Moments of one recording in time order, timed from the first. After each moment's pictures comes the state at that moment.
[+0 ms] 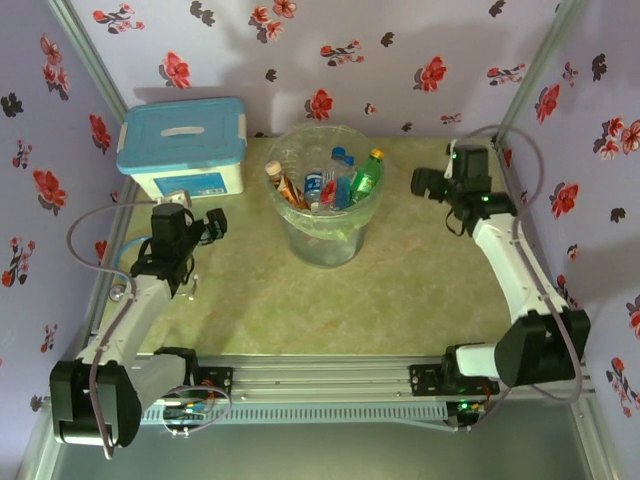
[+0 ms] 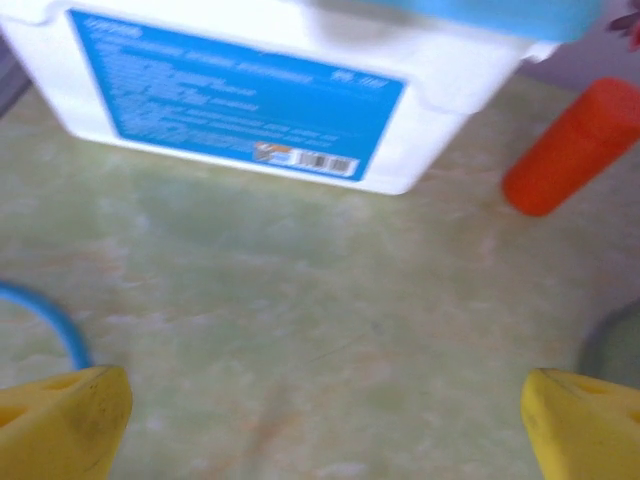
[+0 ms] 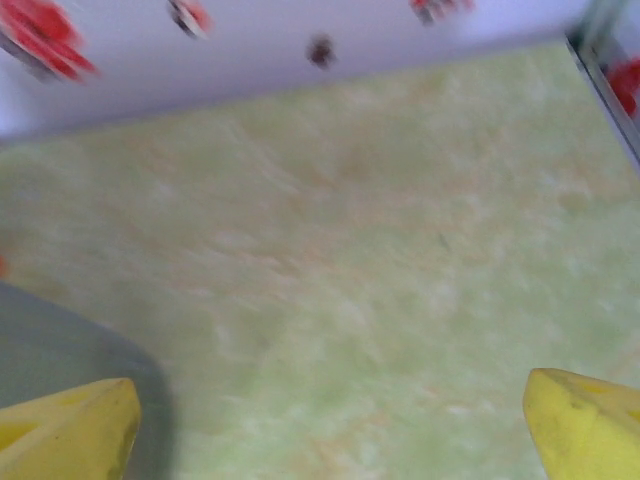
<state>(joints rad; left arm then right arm) -0.12 1.05 0.64 -0.16 -0.14 -0.30 0.12 1.35 1.10 -0.49 0.12 0.21</state>
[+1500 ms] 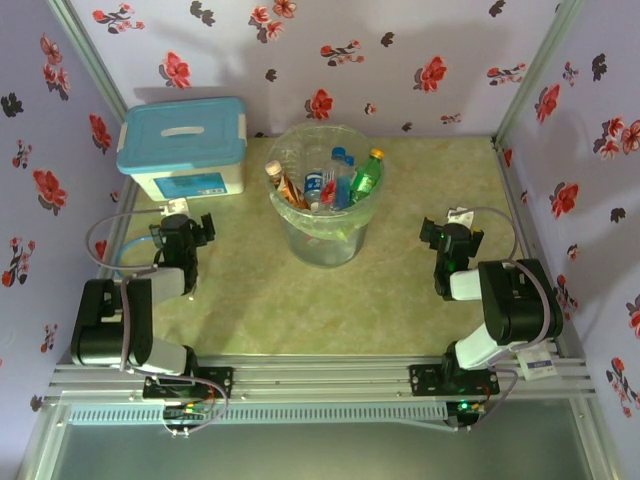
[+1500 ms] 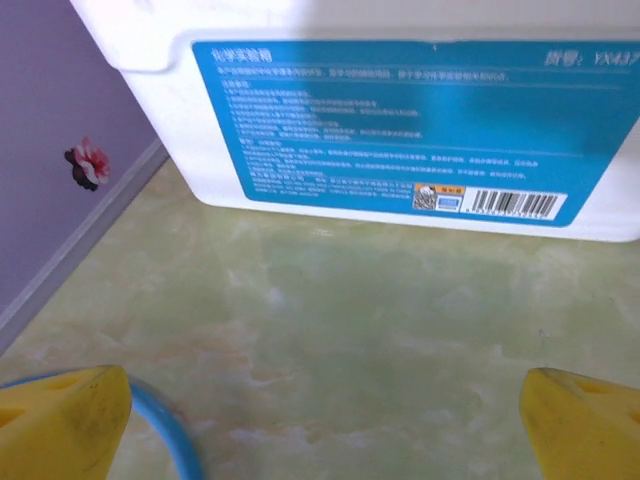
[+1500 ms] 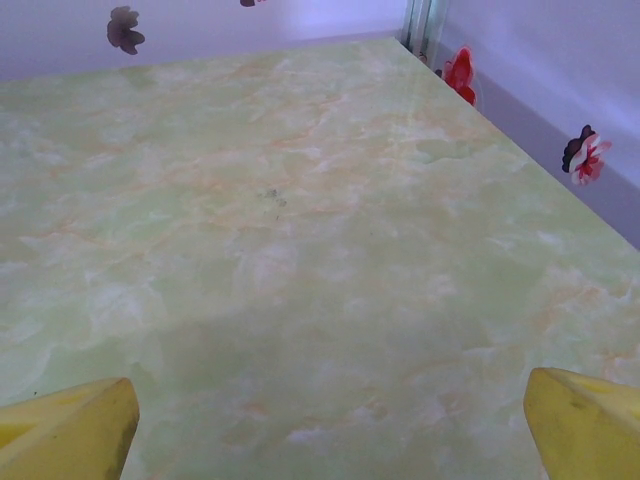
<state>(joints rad) -0.05 1.45 0.46 0.57 -0.31 -0.05 0.07 1.56 0.36 0.81 0.34 0.11</state>
